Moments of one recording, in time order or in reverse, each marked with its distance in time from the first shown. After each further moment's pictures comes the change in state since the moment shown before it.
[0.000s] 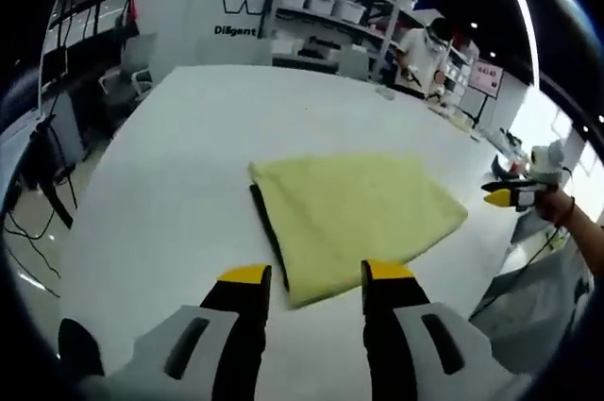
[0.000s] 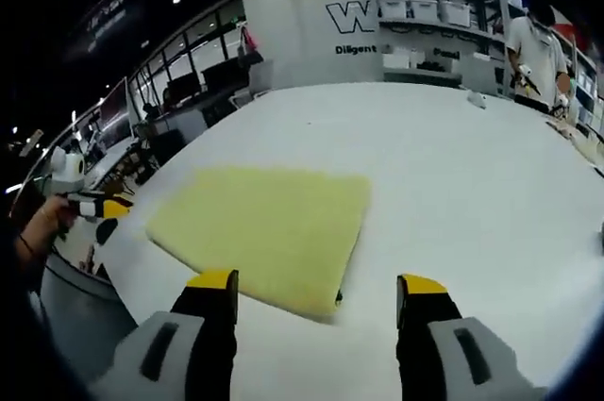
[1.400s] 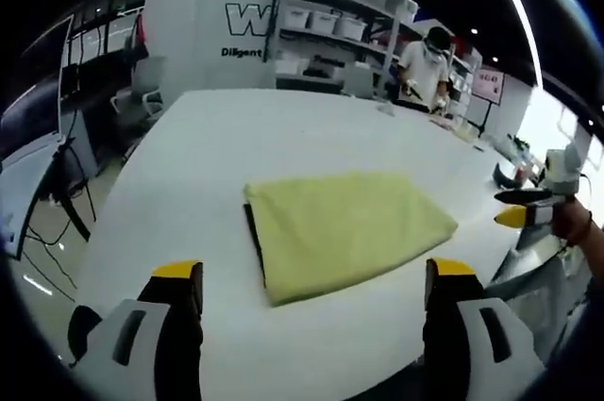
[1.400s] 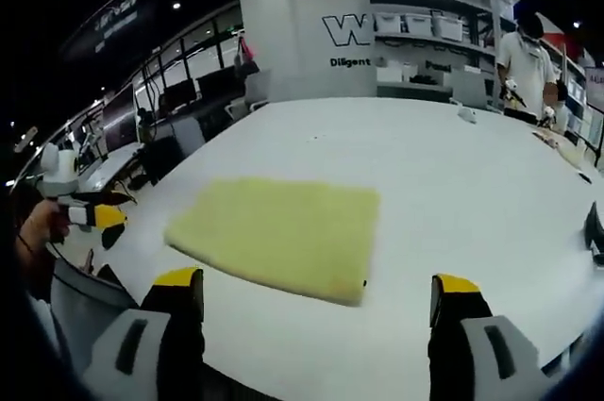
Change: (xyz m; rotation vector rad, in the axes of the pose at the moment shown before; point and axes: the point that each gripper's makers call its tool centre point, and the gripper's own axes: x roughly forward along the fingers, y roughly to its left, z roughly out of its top) left arm -0.071 -0.026 0.069 -0.378 -0.355 0.163; right arm -0.073 0.027 0.068 0.379 -0.303 -0.128
